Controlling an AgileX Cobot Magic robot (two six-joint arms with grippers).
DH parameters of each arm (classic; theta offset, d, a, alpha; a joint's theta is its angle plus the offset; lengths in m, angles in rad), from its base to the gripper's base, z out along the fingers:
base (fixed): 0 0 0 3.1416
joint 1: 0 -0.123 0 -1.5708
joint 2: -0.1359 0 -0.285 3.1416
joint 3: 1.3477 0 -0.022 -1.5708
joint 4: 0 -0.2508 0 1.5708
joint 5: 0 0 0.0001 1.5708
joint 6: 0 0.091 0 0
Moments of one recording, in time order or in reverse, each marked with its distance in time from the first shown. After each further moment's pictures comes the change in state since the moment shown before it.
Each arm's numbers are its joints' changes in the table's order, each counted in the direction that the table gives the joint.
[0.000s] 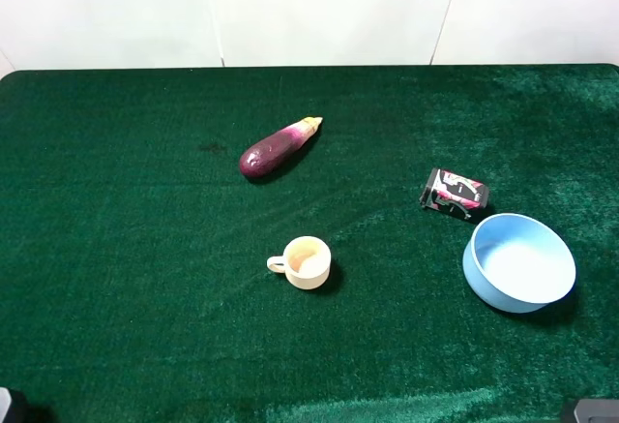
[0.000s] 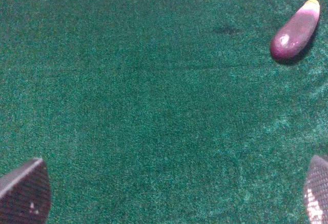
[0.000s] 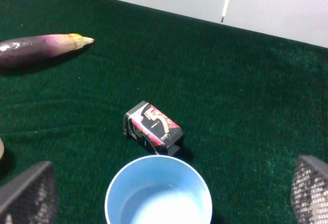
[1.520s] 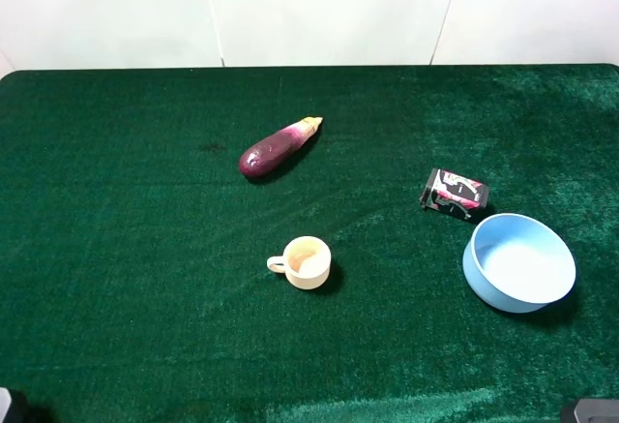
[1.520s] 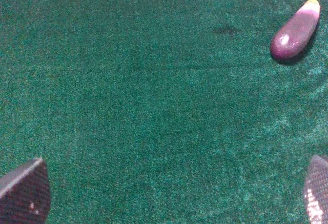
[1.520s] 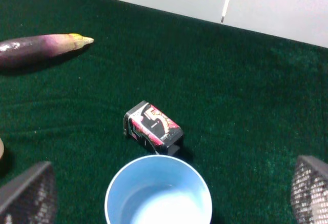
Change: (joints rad) left arm 0.000 0.000 0.000 0.000 0.000 0.000; right arm 0.000 -0.008 0.000 0.000 0.000 0.000
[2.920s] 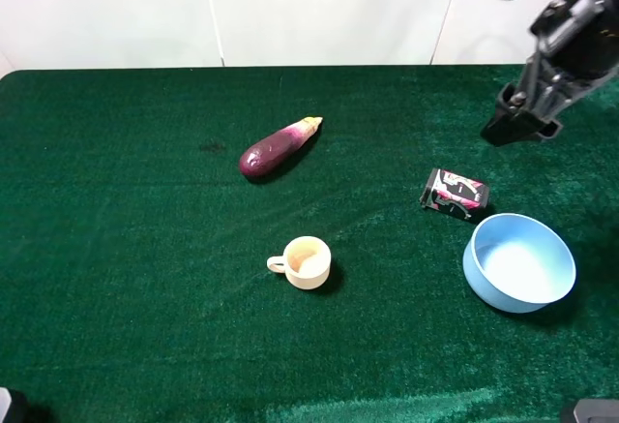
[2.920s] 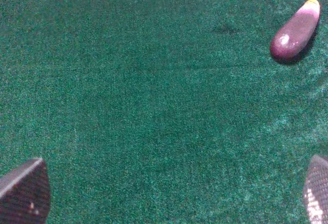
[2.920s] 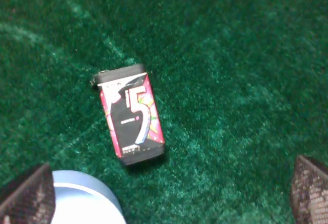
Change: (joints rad) left arm 0.000 0.000 0.000 0.000 0.000 0.000; right arm 0.000 -1.442 -0.509 -0.001 -0.166 -0.565
